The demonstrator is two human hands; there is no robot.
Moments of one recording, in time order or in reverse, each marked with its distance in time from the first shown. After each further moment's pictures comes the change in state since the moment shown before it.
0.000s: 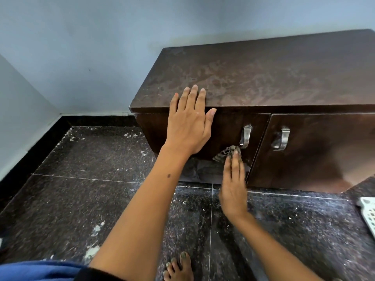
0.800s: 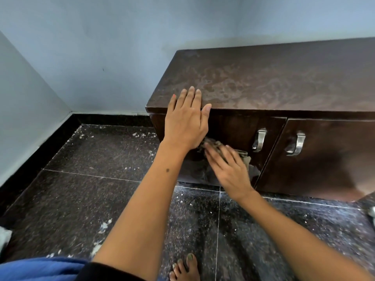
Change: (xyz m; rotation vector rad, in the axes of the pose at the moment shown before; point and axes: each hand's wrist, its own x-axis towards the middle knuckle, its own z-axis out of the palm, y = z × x) left_hand 0.000 -0.033 -0.010 -0.052 -0.039 -0.108; right_hand 0.055 -0.016 -0.006 -0.430 0.374 -0.704
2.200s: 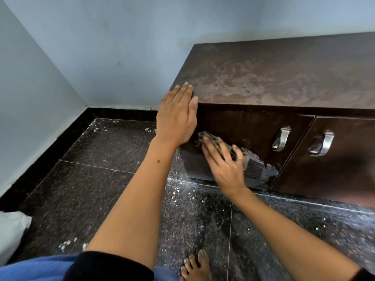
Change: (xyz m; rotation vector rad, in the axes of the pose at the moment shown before) left_hand -0.008 -0.057 -0.004 -0.108 0.095 -0.038; right_hand 0.021 -0.050 0.016 -0.055 0.019 0.099
